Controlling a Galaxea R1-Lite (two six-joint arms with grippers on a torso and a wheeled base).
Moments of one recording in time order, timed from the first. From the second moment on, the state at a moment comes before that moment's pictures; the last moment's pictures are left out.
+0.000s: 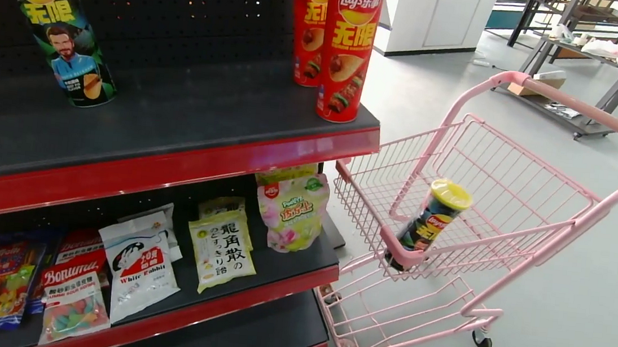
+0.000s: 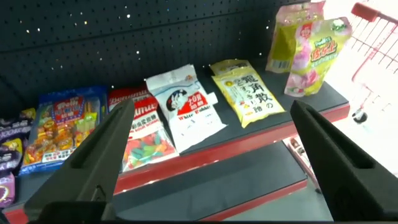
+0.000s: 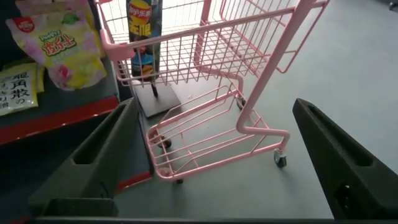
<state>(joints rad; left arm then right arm) 0.00 0.00 0.00 0.00 0.04 0.00 0.00 0.00 0.00 0.00 -0.02 0.00</state>
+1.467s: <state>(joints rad) 0.00 0.00 0.00 0.00 0.04 0.00 0.03 0.91 -0.42 -0.44 0.31 0.17</state>
